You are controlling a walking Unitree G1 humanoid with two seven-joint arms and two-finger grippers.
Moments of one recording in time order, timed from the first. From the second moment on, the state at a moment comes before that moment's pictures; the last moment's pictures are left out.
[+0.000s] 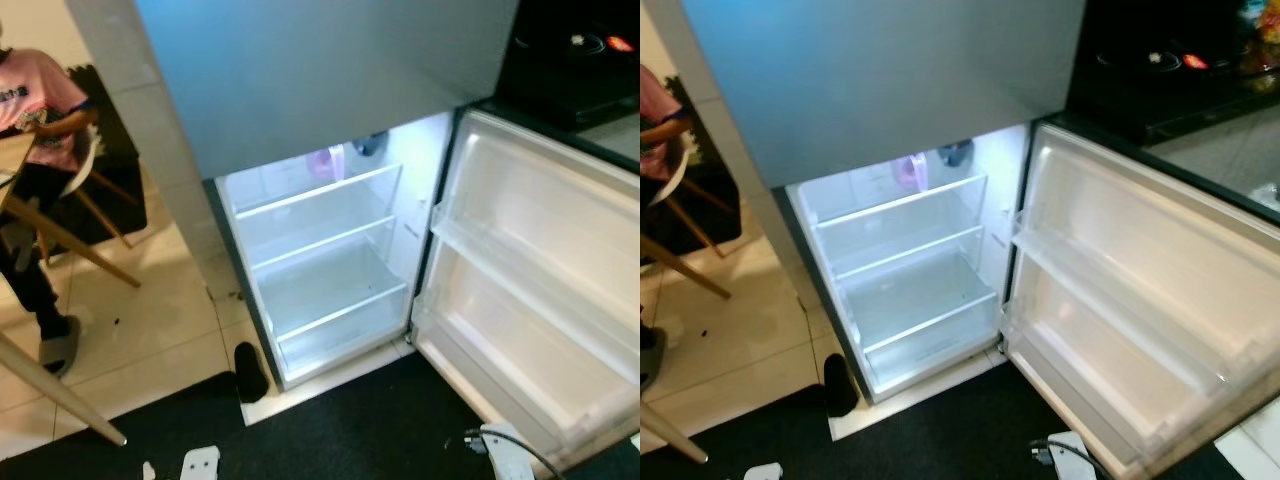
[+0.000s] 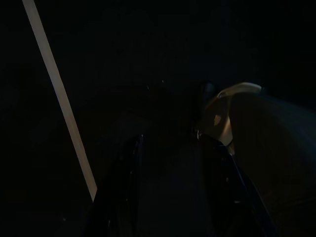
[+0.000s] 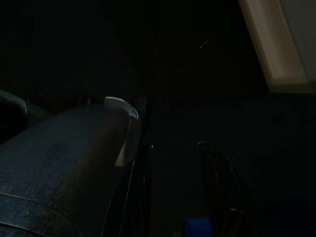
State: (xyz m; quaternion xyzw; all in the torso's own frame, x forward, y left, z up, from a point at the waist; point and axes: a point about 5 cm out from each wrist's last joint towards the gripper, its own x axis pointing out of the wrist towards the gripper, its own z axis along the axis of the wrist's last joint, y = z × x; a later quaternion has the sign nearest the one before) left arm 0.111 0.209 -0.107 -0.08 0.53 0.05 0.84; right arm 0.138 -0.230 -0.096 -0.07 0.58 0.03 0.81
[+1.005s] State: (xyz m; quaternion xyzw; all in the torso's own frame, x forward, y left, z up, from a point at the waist) left arm 0.131 0.206 -0.101 -0.08 0.51 0.02 0.86; right arm 0.144 -0.222 -0.096 -0.07 0.58 0.05 0.81
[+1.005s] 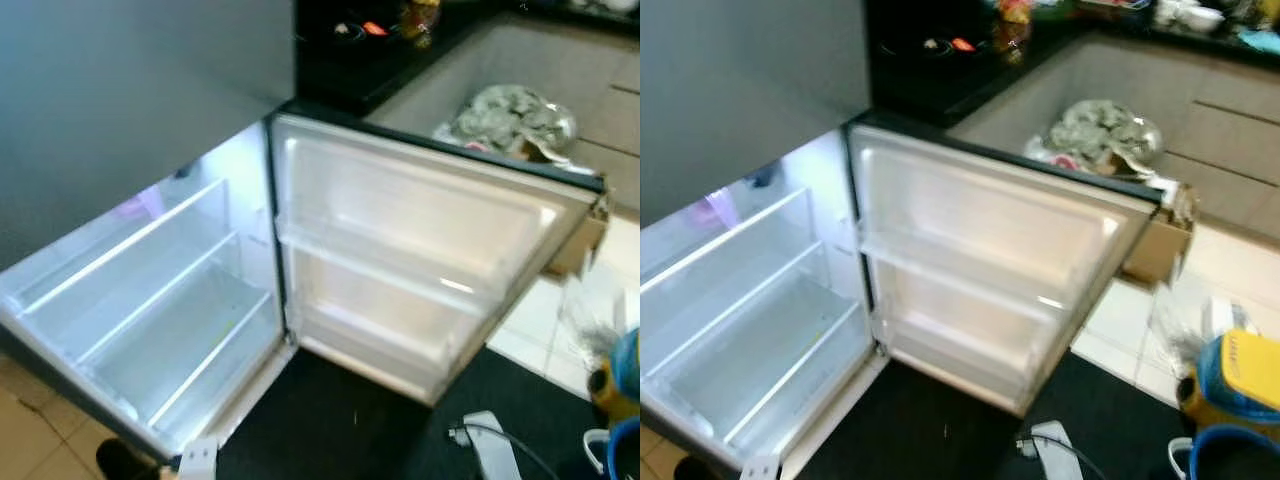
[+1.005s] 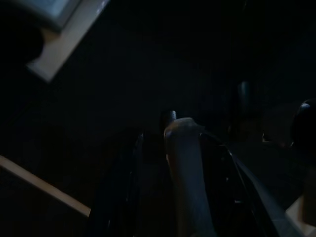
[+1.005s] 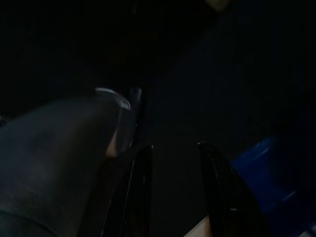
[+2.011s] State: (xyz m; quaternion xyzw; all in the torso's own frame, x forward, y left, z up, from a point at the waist) left arm 0.122 0.205 -0.104 -0.07 0.52 0.01 0.85; right arm 0.142 -0.213 -0.098 -0.08 0.58 0.06 0.81
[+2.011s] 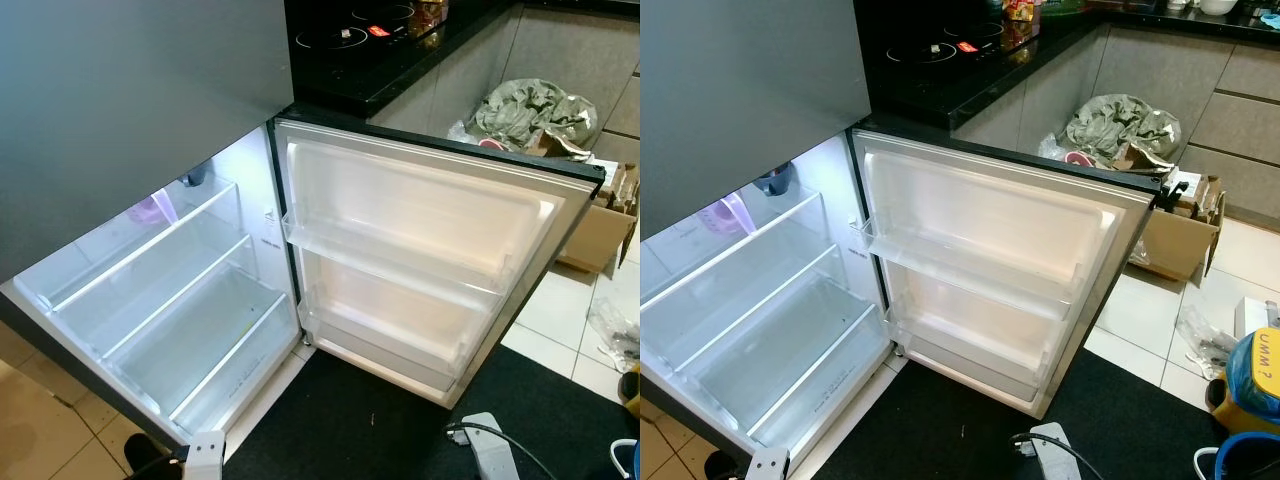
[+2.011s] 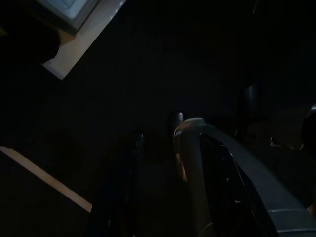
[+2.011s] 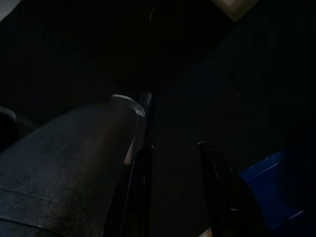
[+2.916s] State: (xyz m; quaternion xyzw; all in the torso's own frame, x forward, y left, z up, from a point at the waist) left arm 0.120 0.205 -0.105 -0.07 0.52 0.01 0.85; right arm 0.137 -0.212 -0.100 -0.09 0.59 0.06 0.80
